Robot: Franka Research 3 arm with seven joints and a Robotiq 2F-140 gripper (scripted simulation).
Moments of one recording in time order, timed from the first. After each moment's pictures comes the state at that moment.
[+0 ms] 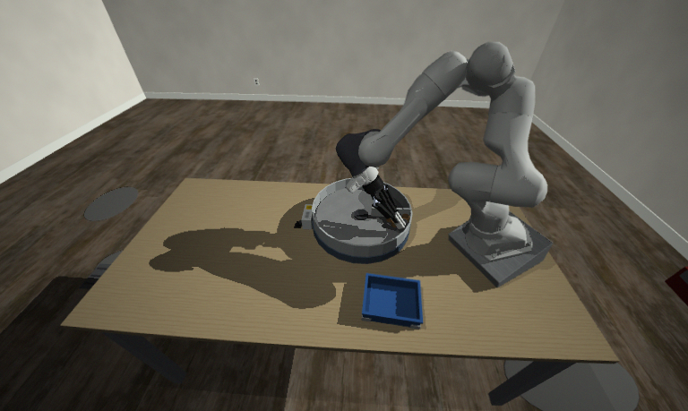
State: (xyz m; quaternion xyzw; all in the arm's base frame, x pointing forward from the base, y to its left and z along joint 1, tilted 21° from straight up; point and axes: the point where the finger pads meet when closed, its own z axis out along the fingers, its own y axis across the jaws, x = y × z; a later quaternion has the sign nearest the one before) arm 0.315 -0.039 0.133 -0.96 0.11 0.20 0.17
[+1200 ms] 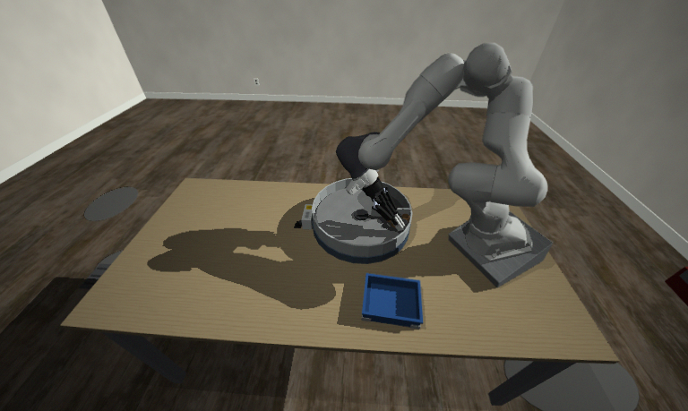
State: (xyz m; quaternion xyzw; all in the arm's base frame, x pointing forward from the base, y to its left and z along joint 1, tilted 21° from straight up) arm 0.318 -0.037 0.123 -0.96 0.11 0.20 0.17
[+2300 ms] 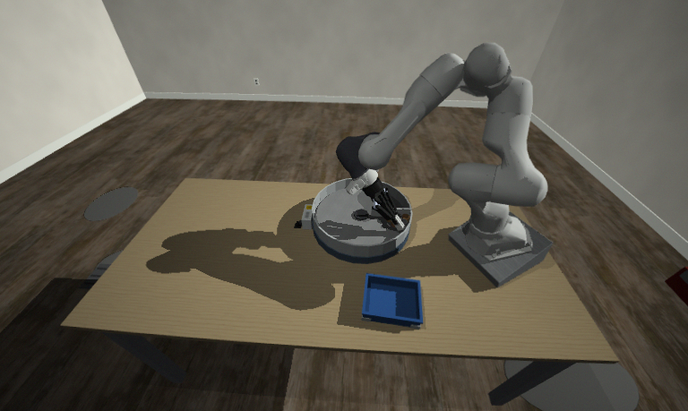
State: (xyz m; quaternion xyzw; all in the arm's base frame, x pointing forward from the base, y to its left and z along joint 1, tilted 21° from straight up) arm 0.318 -0.036 0.123 -0.96 0.11 0.20 0.17
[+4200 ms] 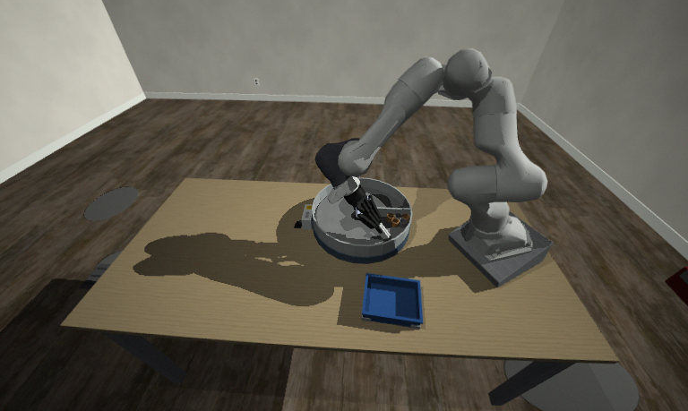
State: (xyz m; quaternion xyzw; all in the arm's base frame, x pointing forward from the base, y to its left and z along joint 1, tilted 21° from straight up) arm 0.374 0.013 0.152 -0.96 0.10 0.21 0.16
